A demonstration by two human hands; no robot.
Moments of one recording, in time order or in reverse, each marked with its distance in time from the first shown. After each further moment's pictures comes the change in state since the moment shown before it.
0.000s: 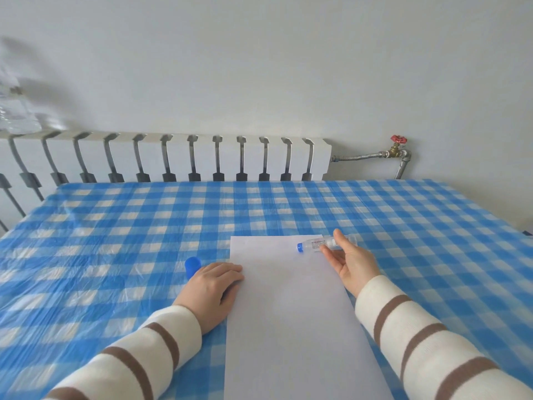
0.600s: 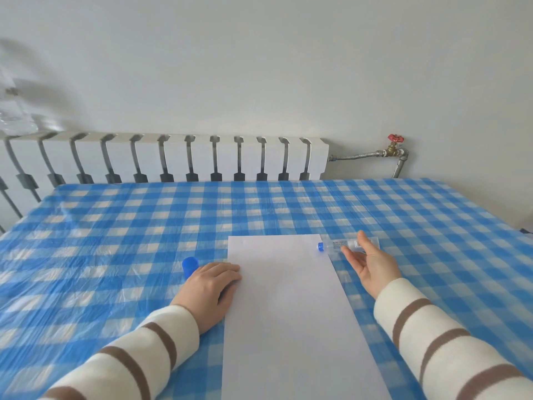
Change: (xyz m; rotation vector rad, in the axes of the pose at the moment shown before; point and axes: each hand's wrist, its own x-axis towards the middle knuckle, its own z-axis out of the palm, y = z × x) left_hand 0.000 0.000 0.001 -0.005 0.003 -0.002; right_hand -0.001 -0.016 -0.034 0.033 0.084 -0.050
